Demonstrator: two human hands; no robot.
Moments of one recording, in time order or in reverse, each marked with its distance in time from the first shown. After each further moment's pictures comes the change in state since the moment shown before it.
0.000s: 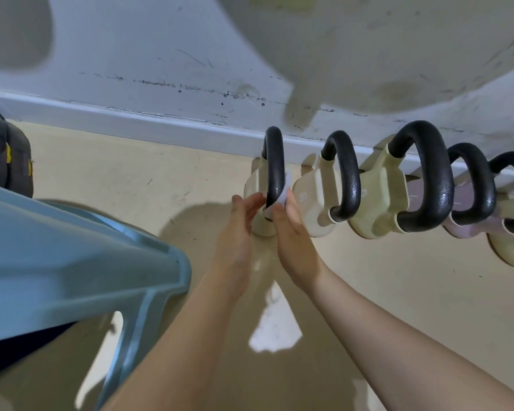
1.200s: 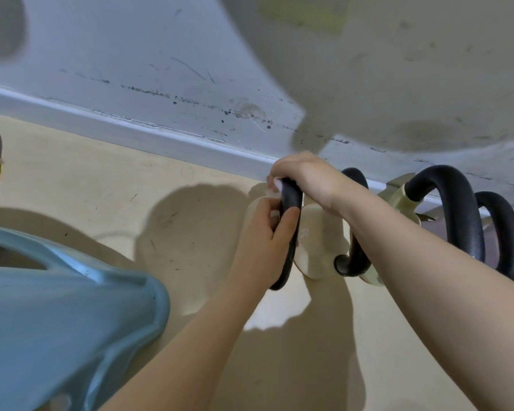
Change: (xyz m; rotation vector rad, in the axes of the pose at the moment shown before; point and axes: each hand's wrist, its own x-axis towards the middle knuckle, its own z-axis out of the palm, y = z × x) left_hand 0.053 0.023 0.039 0.368 -0.027 0.203; right_hand 0.148 -0.058 -0.056 -0.372 -0.358 0.198
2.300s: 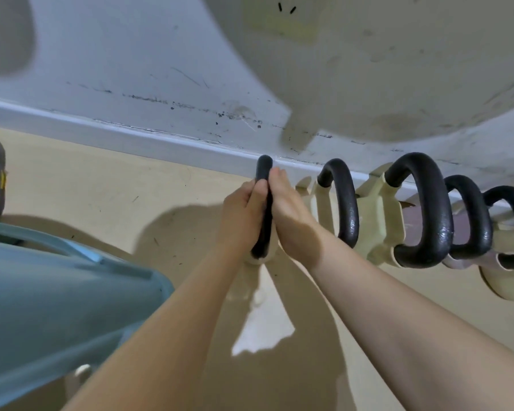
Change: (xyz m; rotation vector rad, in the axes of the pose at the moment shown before) left_hand 0.014 0.000 -0.020 0.054 0.105 0.060; right_hand -0.039 0.006 0.079 0.565 0.302 0.108
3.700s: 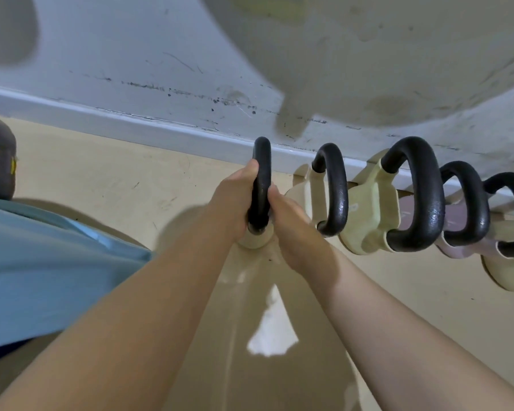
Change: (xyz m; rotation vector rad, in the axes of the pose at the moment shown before) left_hand -0.002 0.017 0.006 -0.365 -0.088 -0.469; right_hand -0.042 0.016 -0.023 0.047 -0.001 0.083
